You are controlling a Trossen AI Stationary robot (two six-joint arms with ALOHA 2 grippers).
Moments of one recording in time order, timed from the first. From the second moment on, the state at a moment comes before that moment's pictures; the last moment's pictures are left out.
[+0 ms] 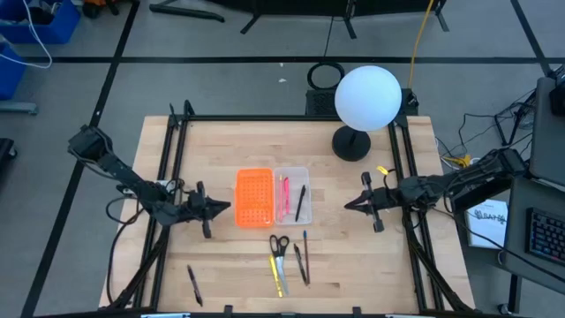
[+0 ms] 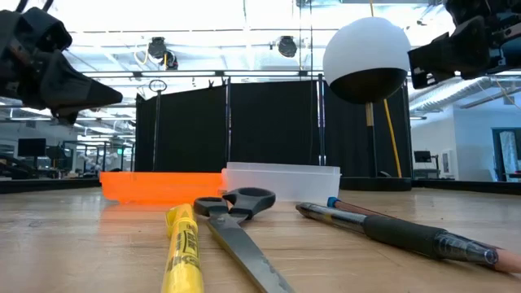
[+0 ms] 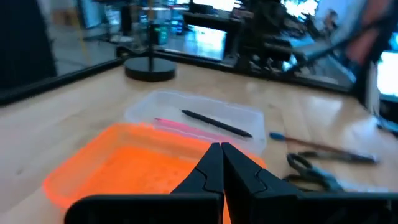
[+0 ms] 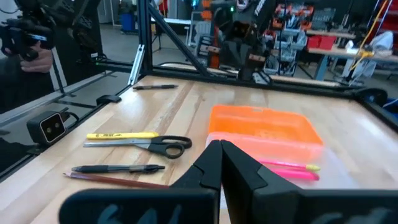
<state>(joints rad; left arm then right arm) -0.69 1.01 0.03 0.77 -0.88 -0.32 0.27 0.57 0.12 0.34 0.10 -0.03</state>
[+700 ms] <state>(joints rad) -0.75 0.62 0.03 0.50 -0.60 0.34 0.27 0.77 0.12 0.64 0.10 -0.01</state>
